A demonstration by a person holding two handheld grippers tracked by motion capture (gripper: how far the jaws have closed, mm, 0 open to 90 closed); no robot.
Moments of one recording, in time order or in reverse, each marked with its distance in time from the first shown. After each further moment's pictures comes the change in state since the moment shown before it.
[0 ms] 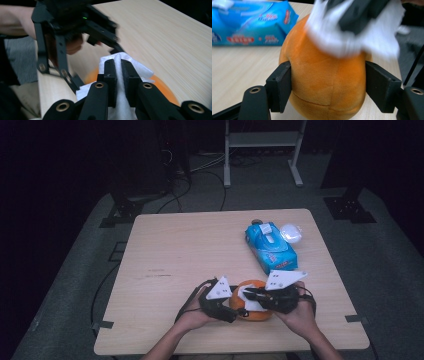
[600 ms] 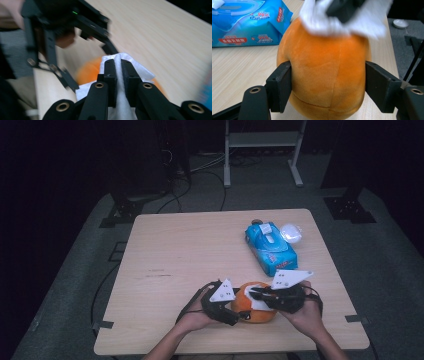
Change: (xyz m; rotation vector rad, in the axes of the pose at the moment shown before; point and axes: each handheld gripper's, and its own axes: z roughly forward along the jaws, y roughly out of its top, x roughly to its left) left arm -0.001 -0.001 0.004 0.034 -0.023 0.005; right arm -0.009 -0.009 -0.009 0.016 0.002 0.033
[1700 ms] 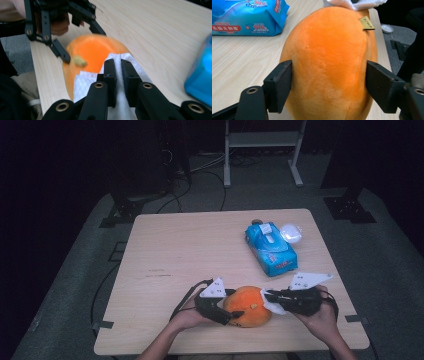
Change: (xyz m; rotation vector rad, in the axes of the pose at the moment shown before) left arm 0.019 -0.022 -0.007 -0.032 -0.090 -0.089; right arm -0.018 -0.040 -0.032 0.003 -0.044 0.108
